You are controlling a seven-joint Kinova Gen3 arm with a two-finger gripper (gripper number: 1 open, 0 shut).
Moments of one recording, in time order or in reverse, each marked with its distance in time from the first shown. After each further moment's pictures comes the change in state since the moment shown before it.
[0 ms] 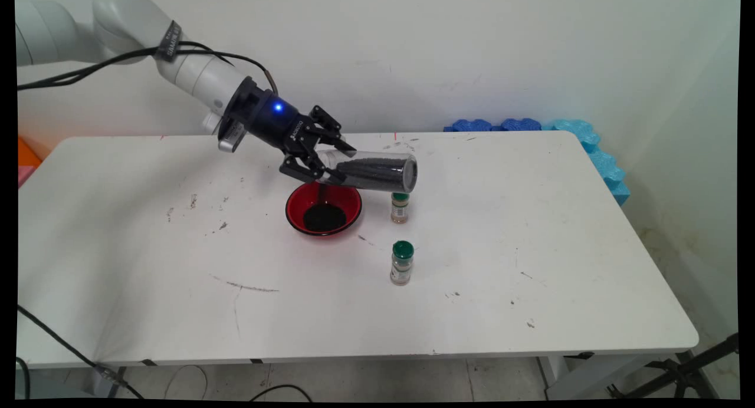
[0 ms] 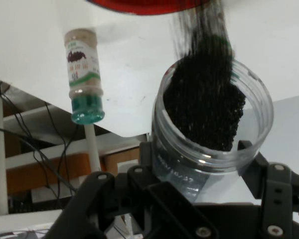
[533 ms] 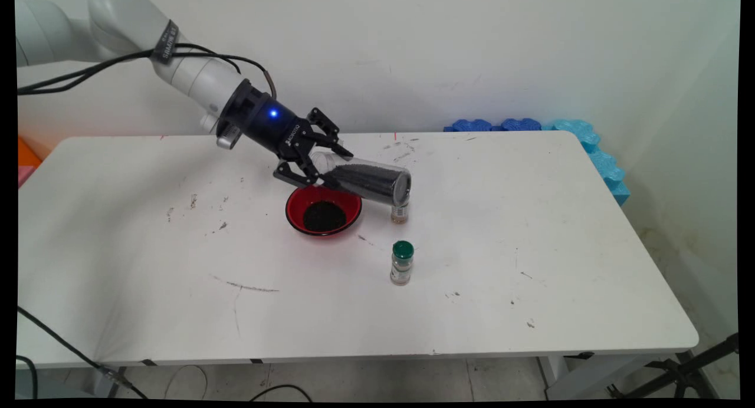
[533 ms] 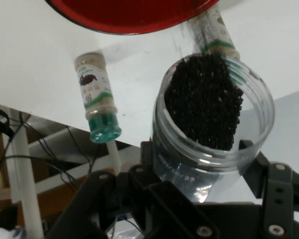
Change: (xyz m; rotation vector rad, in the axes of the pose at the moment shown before) arm -0.002 -0.006 -0.002 0.018 0.033 0.144
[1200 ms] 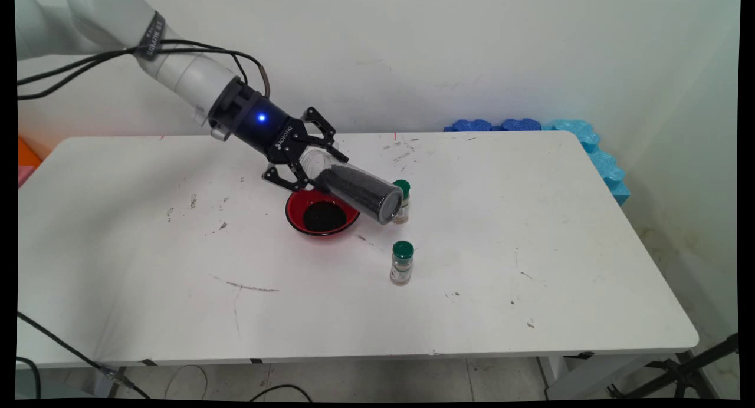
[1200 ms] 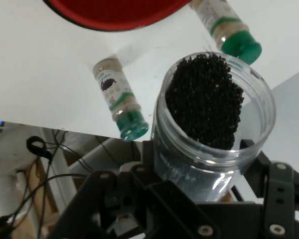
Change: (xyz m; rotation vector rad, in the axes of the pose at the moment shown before) arm -0.023 -0.017 -0.011 0.023 0.031 0.220
